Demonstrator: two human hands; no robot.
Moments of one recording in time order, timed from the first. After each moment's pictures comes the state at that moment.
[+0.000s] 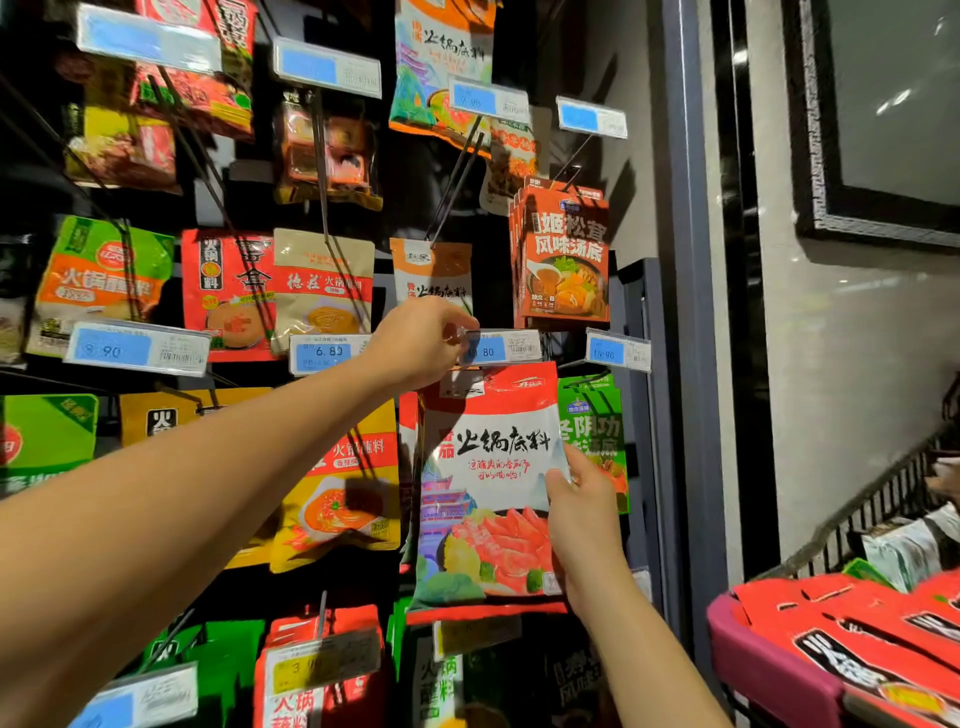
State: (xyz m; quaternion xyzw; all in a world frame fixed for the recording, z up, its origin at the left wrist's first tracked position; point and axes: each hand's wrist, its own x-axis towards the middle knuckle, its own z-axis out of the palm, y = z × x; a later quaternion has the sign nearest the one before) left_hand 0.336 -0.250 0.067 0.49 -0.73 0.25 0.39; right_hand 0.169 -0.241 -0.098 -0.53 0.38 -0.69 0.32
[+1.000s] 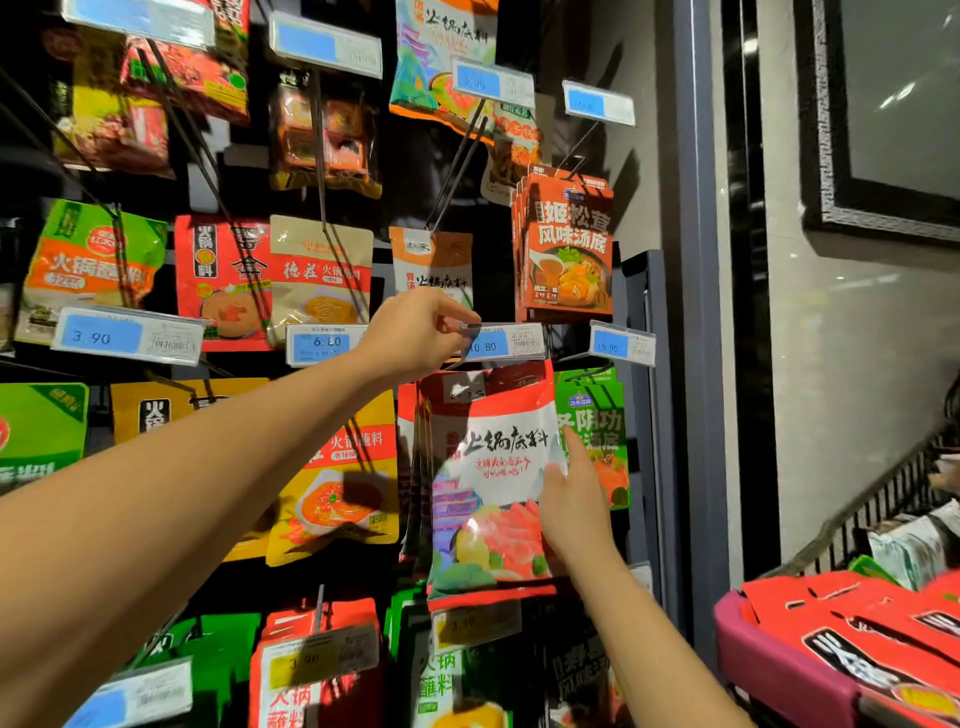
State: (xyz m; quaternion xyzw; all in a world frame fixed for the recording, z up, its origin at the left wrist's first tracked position) left_hand 0.342 -0.253 0.065 0.49 -0.73 0.21 0.43; right_hand 0.166 -0.266 -0.100 -0.61 0.46 -0.61 0.20
